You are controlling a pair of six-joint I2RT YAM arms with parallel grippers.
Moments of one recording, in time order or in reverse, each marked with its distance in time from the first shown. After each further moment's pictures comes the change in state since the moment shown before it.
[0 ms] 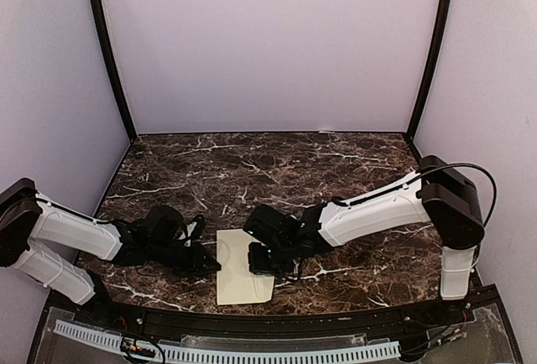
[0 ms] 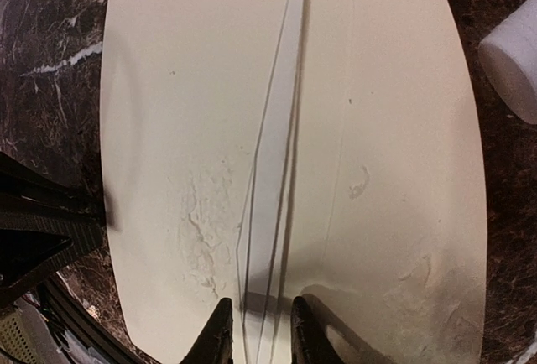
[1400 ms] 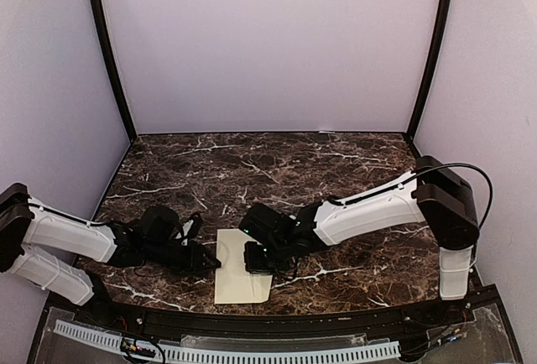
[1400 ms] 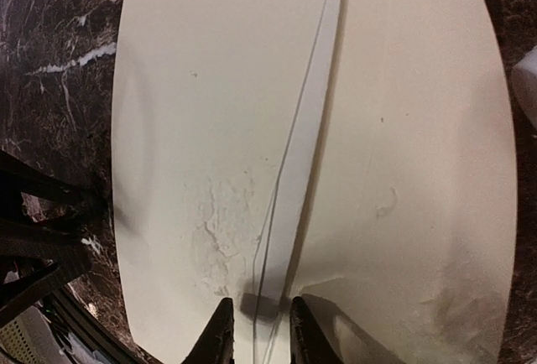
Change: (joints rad) left arm 0.005 -0.037 -0.024 0.019 -0.014 -0.018; right arm 0.000 0.031 0.045 -0.002 -0.016 -0.009
